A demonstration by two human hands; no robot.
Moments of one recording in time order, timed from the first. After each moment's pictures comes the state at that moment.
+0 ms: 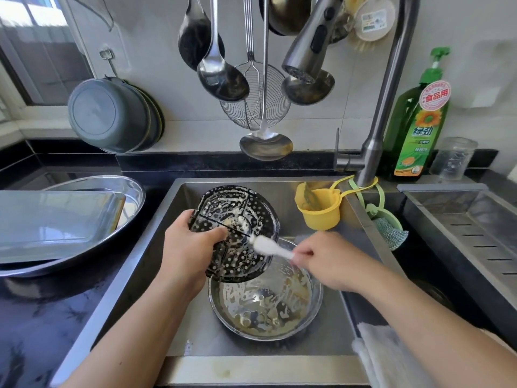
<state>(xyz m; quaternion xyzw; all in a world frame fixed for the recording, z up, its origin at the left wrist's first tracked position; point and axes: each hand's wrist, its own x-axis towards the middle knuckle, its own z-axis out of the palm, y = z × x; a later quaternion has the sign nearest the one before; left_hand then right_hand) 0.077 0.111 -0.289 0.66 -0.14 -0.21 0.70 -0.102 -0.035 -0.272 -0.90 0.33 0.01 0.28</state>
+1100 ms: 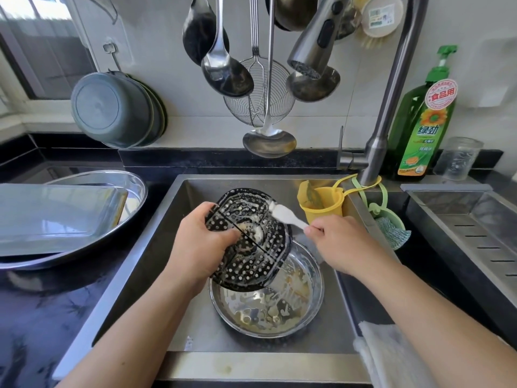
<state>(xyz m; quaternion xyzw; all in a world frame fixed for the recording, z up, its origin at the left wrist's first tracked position) 0.071 0.116 -0.285 0.72 -0.27 -0.17 0.61 -0.101 -0.051 -0.272 -0.90 0.39 -0.08 0.20</state>
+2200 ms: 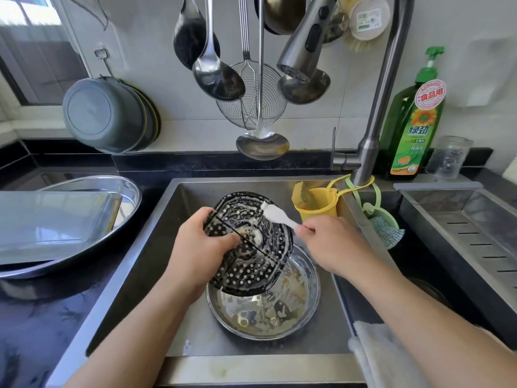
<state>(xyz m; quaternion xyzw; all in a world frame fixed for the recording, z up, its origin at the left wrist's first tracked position) 0.066 0.112 -0.286 0.71 -0.26 -0.20 0.62 -0.096 -0.045 -0.271 -0.89 0.39 -0.09 0.22</state>
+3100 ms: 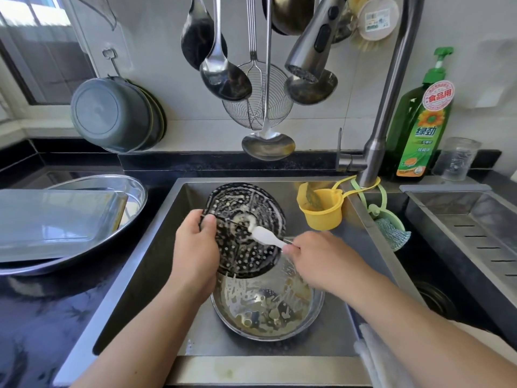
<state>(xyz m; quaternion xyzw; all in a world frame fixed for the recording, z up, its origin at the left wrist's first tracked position) 0.067 0.105 -0.294 0.66 -0.16 -0.19 0.71 -0.085 -0.027 -0.285 -0.92 0.36 -0.02 0.17</state>
